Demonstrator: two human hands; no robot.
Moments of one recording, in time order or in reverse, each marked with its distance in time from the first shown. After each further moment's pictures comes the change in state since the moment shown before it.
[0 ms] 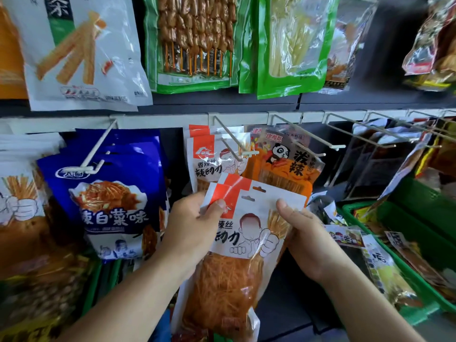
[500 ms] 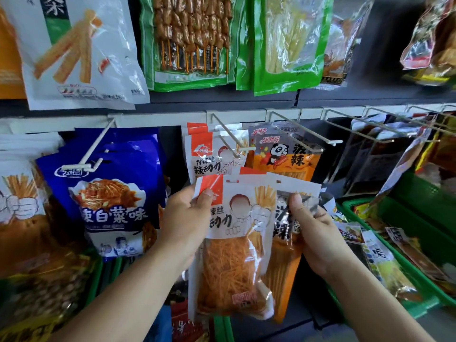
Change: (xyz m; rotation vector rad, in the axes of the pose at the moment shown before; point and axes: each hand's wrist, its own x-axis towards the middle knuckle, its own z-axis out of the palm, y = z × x) left_hand 0.011 -0.003 0.000 -0.060 0.134 -0.035; right_hand 0.002 0.008 -0.019 -0.046 0.187 -0.113
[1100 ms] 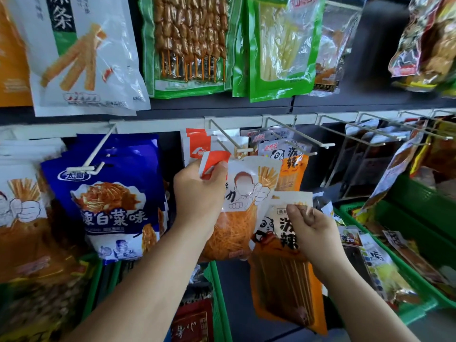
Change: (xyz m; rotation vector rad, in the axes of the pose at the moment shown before) left_hand 0.008 0.038 0.030 -0.109 0.151 0.238; right_hand -0.010 0.003 0.000 -0.485 0.283 -0.168
